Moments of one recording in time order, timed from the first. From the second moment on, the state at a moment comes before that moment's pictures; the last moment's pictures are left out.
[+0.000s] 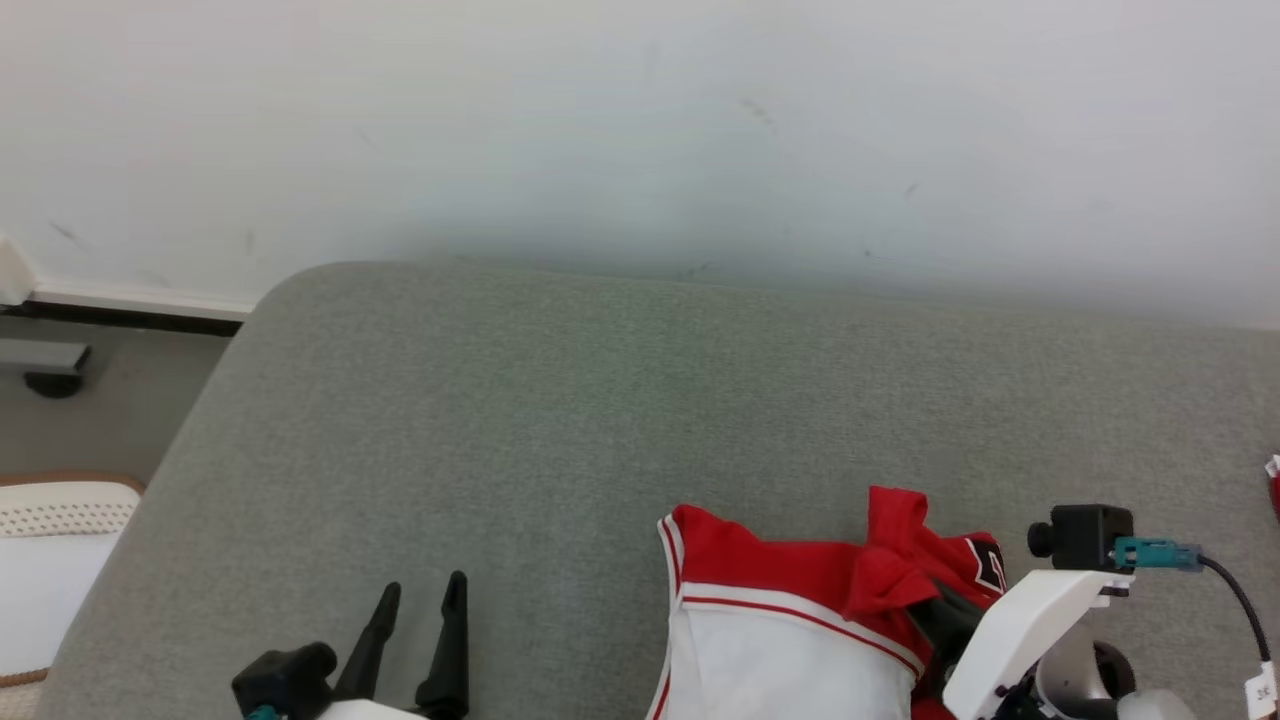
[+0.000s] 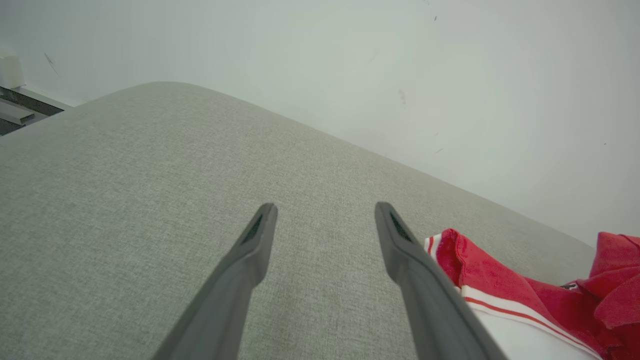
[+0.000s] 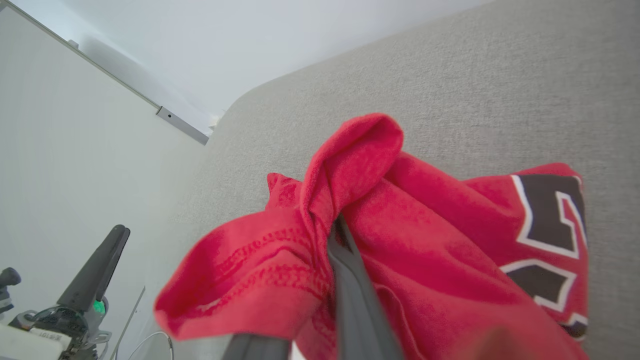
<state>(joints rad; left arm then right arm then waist) -0.08 0.11 -0.20 0.32 -0.49 -0.03 -0.26 -0.18 -0.05 0.14 0.14 0.79 0.13 0.56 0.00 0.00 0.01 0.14</state>
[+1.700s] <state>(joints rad) -0.08 0.08 -0.10 0.24 -0.44 -0.03 -0.26 -0.27 -0.31 0.23 0.13 0.68 0.13 0.02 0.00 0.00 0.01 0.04</state>
